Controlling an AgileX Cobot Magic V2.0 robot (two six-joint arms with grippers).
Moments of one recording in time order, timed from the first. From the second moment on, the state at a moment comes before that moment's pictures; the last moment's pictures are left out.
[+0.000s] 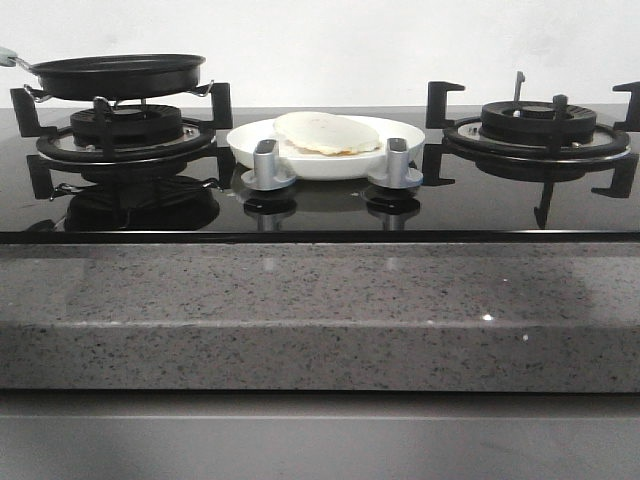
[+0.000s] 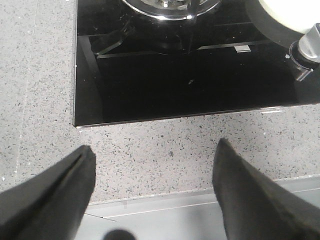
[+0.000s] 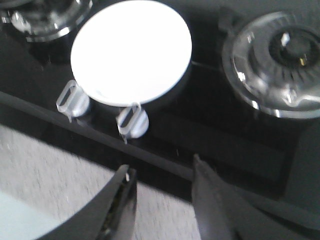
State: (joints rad) left arm -0.01 0.69 -0.87 -0.18 1.02 0.19; right arm 0.24 1.15 -1.34 0.23 1.04 -0.05
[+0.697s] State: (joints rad) left arm -0.01 0.69 -0.87 -0.18 1.01 0.19; right arm 0.24 0.58 -0.81 0.22 1.04 -0.05
